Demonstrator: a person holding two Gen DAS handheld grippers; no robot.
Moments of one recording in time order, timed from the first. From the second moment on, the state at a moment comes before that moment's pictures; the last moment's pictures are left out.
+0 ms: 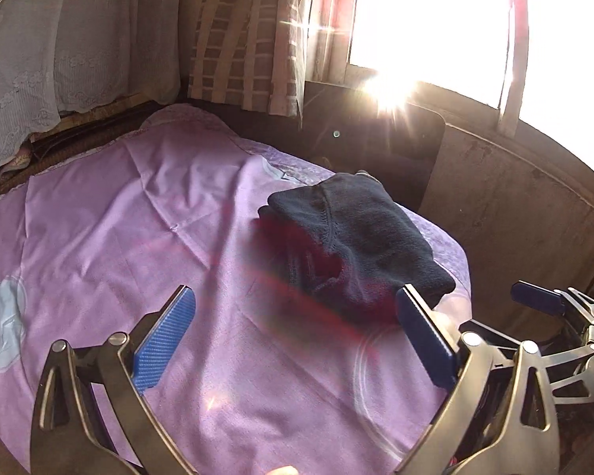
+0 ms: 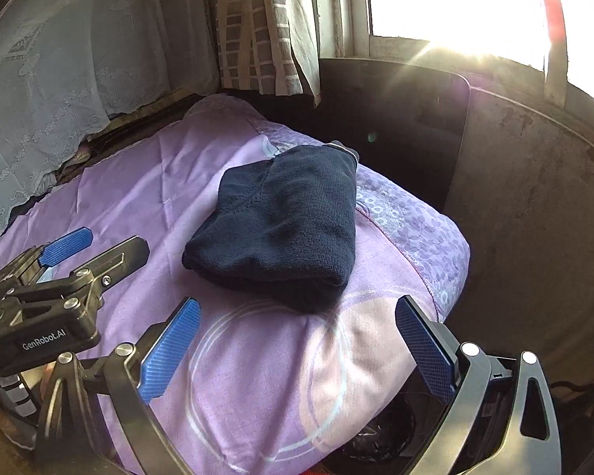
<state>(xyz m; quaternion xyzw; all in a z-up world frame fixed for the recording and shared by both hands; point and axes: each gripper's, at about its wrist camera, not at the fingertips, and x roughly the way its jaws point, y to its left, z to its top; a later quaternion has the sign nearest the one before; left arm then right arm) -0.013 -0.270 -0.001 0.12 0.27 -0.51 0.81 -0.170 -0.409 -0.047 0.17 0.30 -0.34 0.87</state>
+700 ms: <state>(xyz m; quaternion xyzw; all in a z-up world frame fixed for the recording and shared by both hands) -0.017 -0.275 -0.006 0.16 0.31 -0.47 0.81 -0.175 -0.411 -0.045 0.21 0.30 -0.33 0.87</state>
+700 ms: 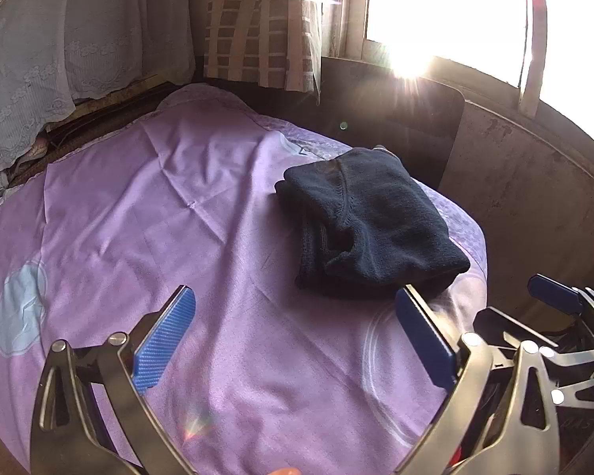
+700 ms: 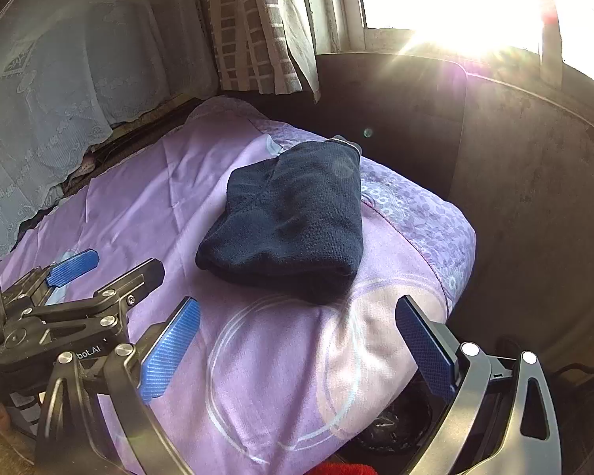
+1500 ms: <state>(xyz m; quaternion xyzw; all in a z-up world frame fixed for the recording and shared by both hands) -0.025 -0.274 0.004 0.16 0.28 -0.44 0.84 -0.175 -0.412 -0.041 0.20 0.29 -0.33 0.87</state>
